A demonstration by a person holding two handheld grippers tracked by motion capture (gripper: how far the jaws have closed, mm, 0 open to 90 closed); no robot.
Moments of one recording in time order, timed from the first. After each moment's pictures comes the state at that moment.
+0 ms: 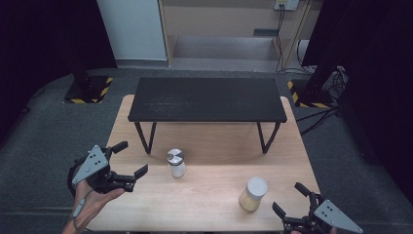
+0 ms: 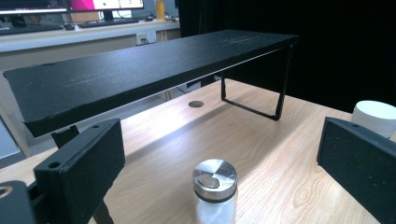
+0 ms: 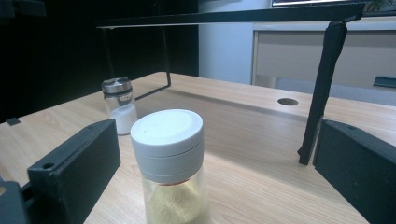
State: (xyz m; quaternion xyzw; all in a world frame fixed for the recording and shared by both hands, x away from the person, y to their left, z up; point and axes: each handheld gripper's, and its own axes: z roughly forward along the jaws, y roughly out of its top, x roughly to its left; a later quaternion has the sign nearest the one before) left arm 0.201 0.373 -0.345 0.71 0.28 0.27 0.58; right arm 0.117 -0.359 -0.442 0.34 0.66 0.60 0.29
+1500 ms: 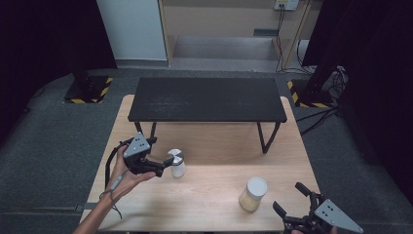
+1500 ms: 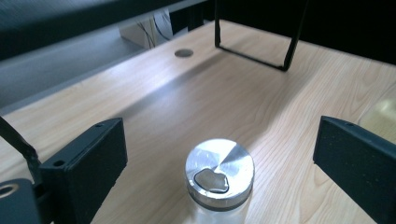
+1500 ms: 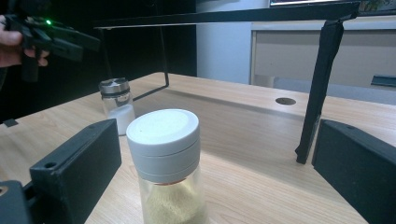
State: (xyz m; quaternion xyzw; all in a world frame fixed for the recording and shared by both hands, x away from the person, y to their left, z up) left arm 0.288 0.314 -0.359 0.79 0.29 0.21 0.50; right arm 0.117 -0.360 -0.443 0.35 0.66 0.61 0.29
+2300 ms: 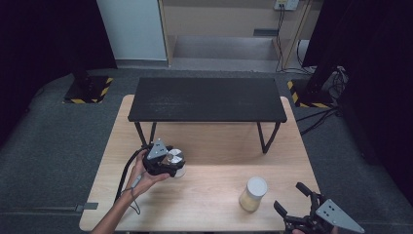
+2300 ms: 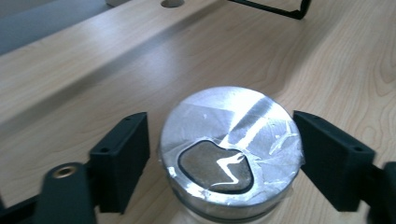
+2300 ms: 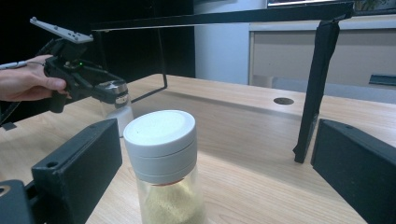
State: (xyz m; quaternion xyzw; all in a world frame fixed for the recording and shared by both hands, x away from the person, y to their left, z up) left arm 0.323 0.286 -0.407 0.82 0.28 0.19 0.46; right arm 0.116 -0.361 -0.444 0.35 0.65 0.61 0.29
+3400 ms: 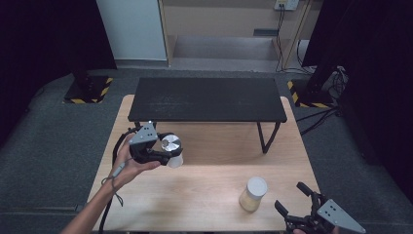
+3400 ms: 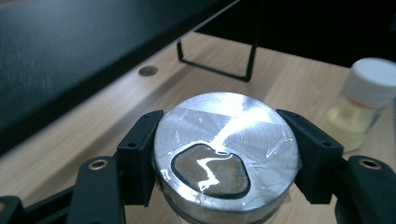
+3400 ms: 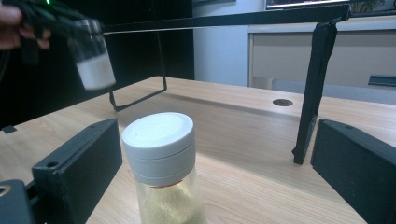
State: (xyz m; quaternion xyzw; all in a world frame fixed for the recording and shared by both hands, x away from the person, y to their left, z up) left arm 0.315 0.311 -0.297 0.81 0.21 0.16 0.52; right arm 0.116 -0.363 -0.445 0.35 0.65 0.61 0.29
